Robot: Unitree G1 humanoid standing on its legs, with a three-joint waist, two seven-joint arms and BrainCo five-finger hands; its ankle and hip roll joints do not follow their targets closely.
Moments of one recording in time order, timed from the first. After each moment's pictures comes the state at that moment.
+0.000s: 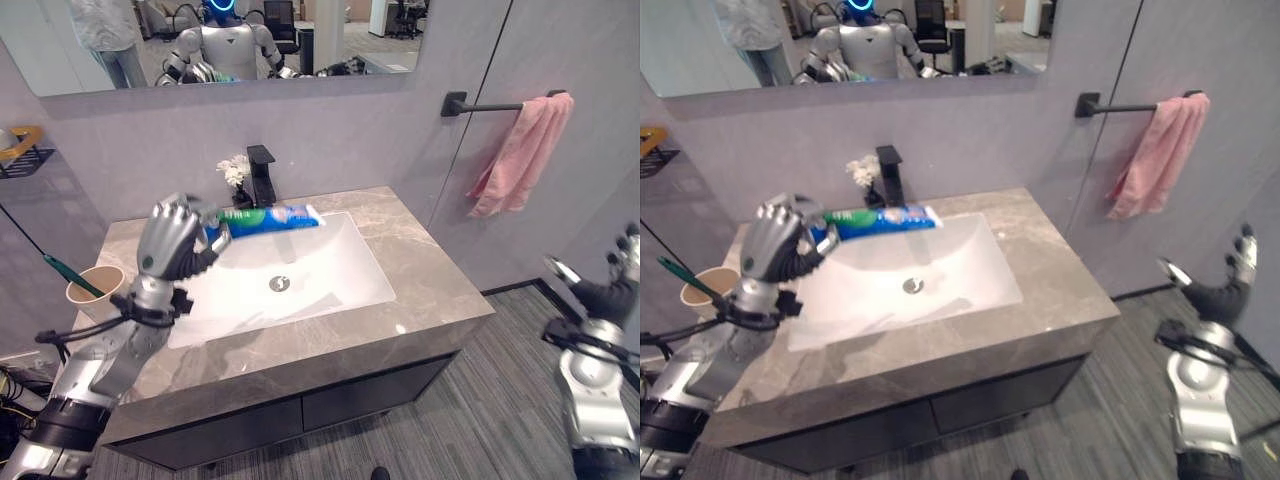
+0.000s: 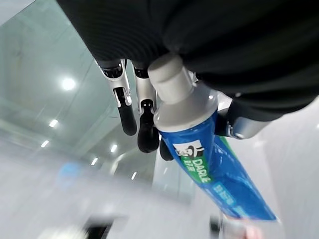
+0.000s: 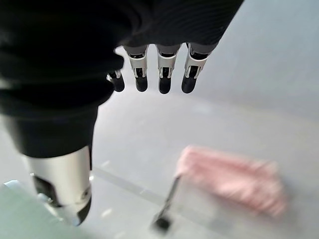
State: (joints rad) left arm -0.28 0.77 -0.09 -0.04 0.63 -0.33 0.51; right arm -0.06 -0.52 -0.17 0.09 0.15 -0.28 -0.37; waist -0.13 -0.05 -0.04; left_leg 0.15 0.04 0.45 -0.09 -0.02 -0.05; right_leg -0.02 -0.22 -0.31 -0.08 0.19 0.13
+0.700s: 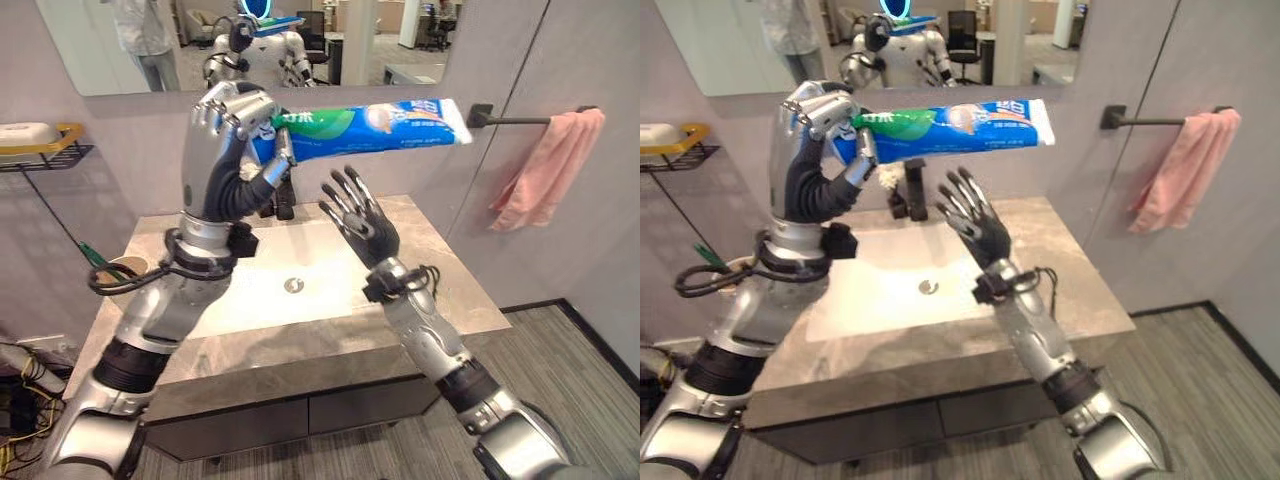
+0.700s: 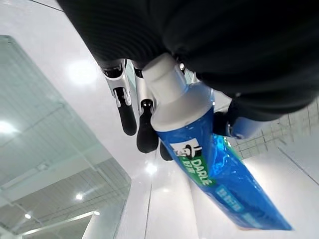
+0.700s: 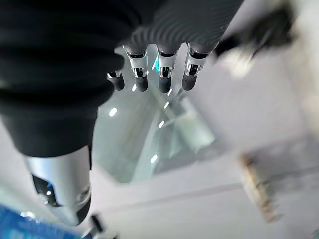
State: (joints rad) left arm -0.55 0.57 -0.26 -0.17 0.52 -0.33 0.57; right arm -0.58 -0.18 0.47 0.15 0.94 -0.29 0.07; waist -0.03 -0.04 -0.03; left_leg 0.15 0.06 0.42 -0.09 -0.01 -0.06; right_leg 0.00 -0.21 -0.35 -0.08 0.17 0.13
